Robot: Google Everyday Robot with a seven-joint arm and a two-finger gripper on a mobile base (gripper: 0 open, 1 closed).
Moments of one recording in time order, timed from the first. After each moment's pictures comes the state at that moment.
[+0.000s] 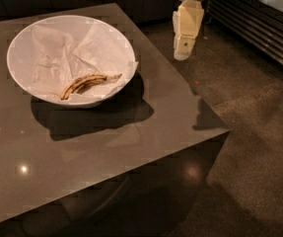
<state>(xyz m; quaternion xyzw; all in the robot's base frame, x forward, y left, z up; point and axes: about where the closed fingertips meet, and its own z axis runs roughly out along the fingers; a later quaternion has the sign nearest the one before) 0.590 -0.090 1.011 -0.71 0.68 -0.06 0.18</state>
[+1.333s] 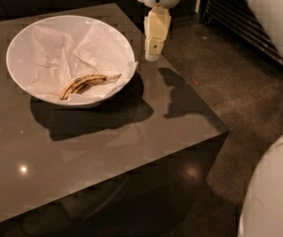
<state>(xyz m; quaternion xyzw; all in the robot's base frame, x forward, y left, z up) 0.624 -0.031 0.986 -0.72 0.66 -0.01 0.20</state>
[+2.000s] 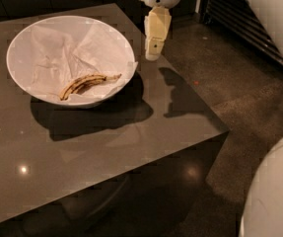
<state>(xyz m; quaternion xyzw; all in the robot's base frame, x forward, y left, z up) 0.627 -0.029 0.987 -0.72 0.66 -0.01 0.20</state>
